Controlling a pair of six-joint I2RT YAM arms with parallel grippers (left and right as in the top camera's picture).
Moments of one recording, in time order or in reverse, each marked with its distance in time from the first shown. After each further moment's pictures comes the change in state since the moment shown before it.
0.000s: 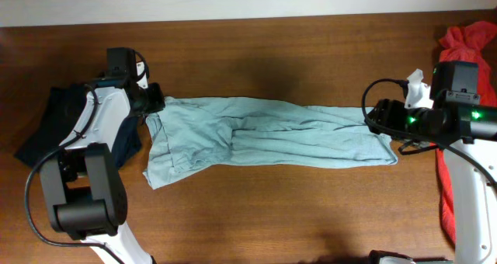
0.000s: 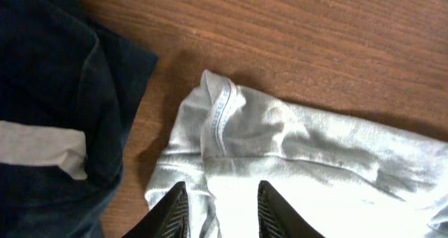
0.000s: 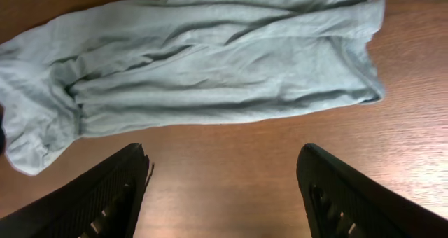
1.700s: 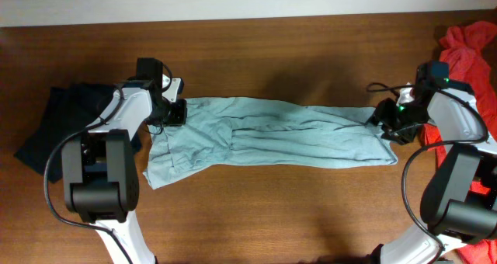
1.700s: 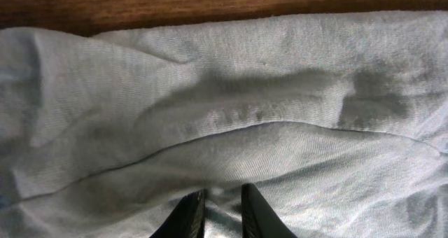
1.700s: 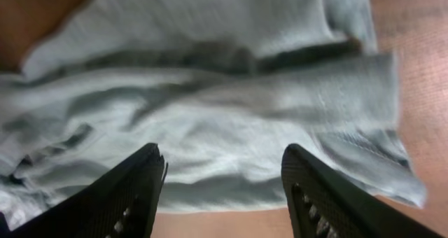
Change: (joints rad) left arm -0.098 0.111 -0.015 -0.027 0.112 0.222; right arm -0.111 0.521 -0.003 0.209 -0.039 0.130
